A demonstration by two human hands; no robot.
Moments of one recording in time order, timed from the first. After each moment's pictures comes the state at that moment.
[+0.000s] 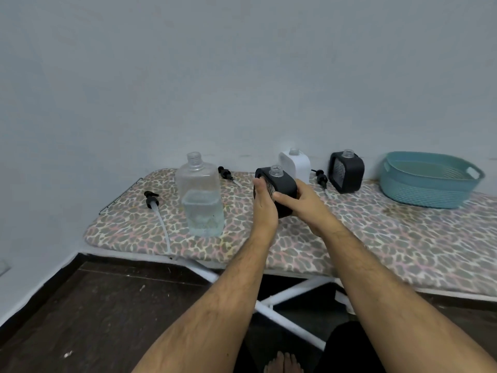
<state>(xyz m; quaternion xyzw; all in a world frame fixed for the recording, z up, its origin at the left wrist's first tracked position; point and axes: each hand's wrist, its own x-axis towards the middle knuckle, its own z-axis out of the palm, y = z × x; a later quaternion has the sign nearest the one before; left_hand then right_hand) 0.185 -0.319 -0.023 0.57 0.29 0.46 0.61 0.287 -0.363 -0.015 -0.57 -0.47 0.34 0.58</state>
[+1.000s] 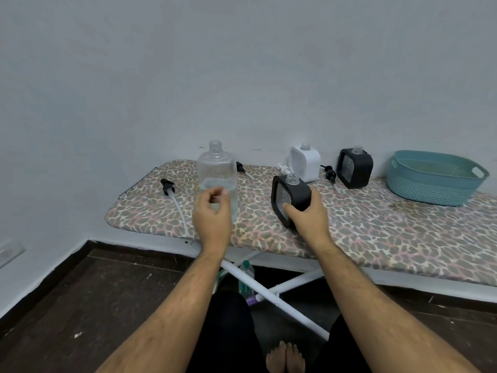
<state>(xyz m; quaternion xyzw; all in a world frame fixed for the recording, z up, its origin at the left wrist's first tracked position) 0.051 -0.321 -0.031 0.59 0.42 0.63 0.29 0.237 -0.384 -0.051 -0.68 -0.39 0.15 0.60</state>
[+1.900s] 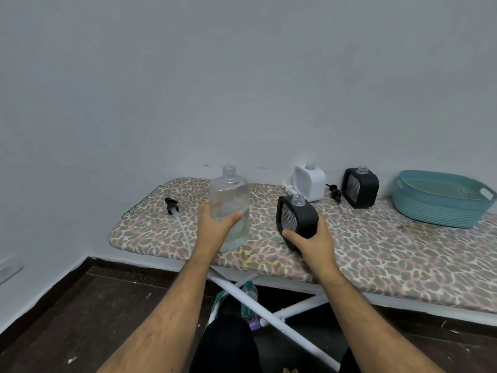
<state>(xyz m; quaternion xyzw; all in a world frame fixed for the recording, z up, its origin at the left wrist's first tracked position) 0.037 -0.263 -0.029 0.62 0.39 0.48 0.48 0.237 -0.382 -0.067 -0.66 -0.38 0.18 0.63</state>
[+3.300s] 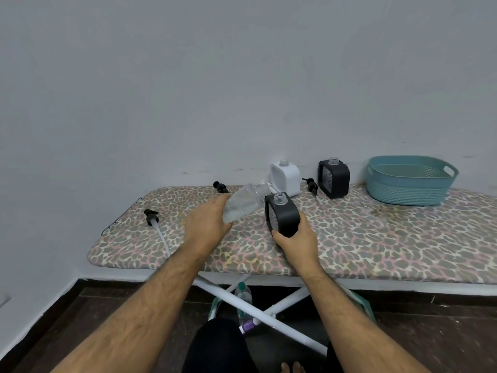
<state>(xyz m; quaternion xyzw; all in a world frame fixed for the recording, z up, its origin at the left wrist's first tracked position) 0.072 -0.292 0.010 0.87 0.40 0.29 -0.07 0.243 -0.399 -0.068 -0.68 -0.37 0.14 0.62</state>
